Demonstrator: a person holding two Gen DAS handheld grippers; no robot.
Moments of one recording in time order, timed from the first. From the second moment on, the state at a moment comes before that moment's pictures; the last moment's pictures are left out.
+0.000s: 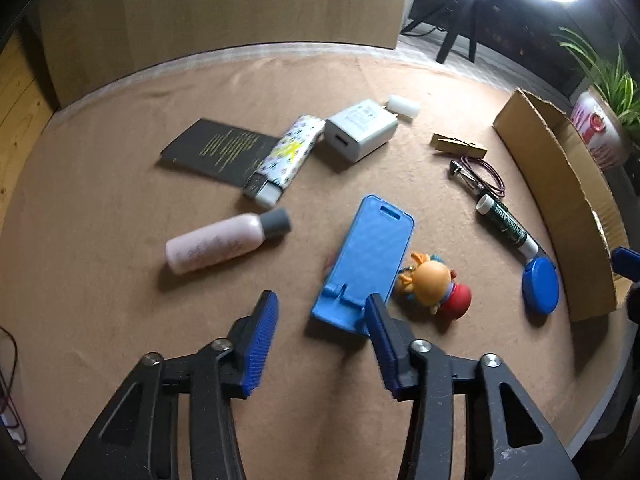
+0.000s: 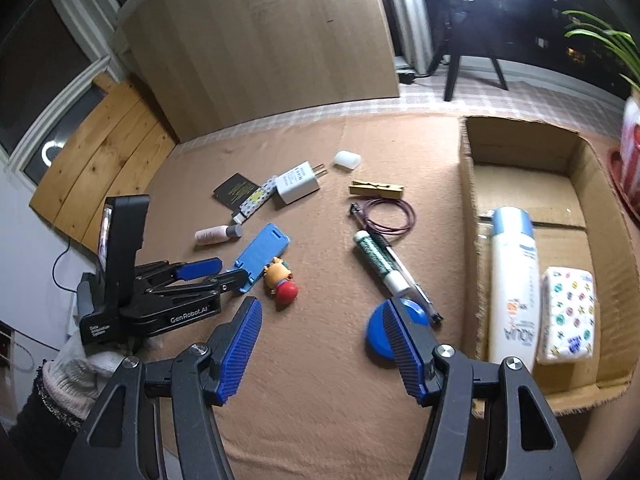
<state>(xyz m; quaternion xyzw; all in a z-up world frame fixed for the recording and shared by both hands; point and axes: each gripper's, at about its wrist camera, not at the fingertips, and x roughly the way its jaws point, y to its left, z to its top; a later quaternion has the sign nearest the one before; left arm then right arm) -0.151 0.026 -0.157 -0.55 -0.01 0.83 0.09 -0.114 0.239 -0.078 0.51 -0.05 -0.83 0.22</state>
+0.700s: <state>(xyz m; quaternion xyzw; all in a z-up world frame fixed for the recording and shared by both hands) -0.107 -0.014 -0.157 -0.55 -0.03 0.84 0.04 -0.154 0.151 -0.142 0.54 0.07 -0.79 0.26</state>
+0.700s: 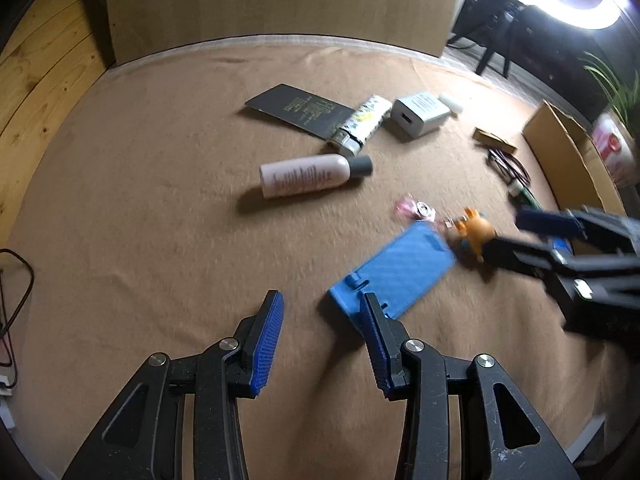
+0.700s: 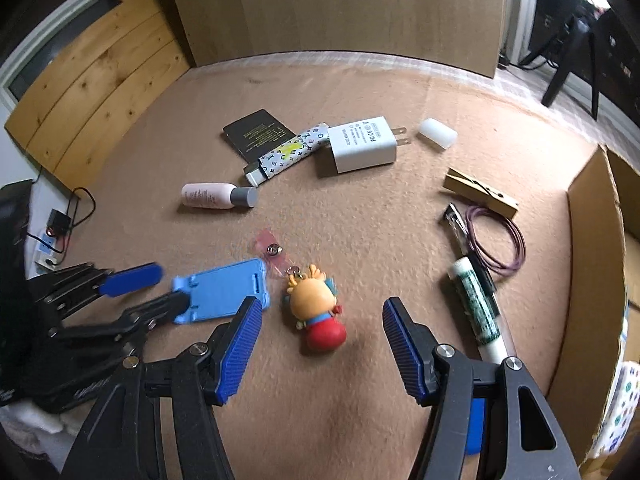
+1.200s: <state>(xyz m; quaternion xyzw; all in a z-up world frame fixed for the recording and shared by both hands) -0.116 0.025 -0.152 -0.53 0.09 0.83 0.13 -0.160 0.137 -0.155 0.55 0.10 -0.78 0.27</state>
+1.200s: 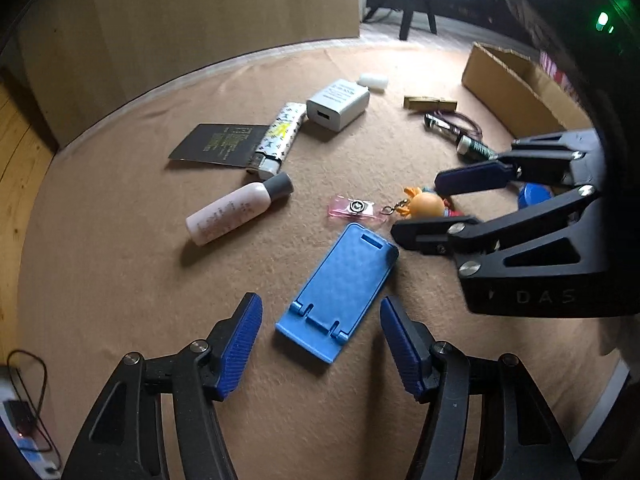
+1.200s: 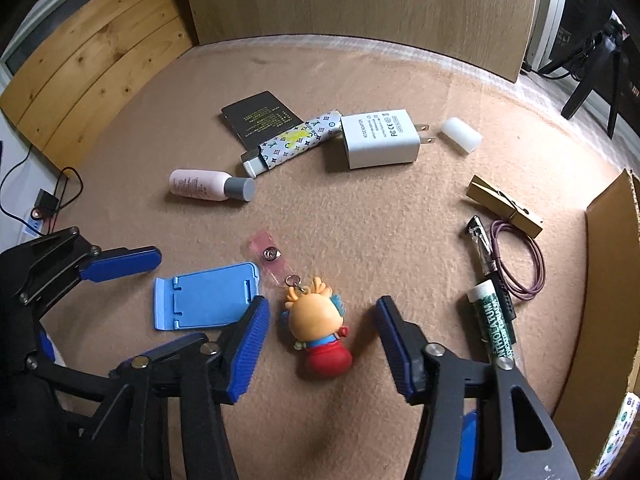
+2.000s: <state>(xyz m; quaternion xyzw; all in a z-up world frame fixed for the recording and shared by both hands) -0.109 0.015 -0.153 -0.55 -0.04 0.83 0.12 -0.133 0.203 -0.130 0.55 0.00 -0.80 0.25</state>
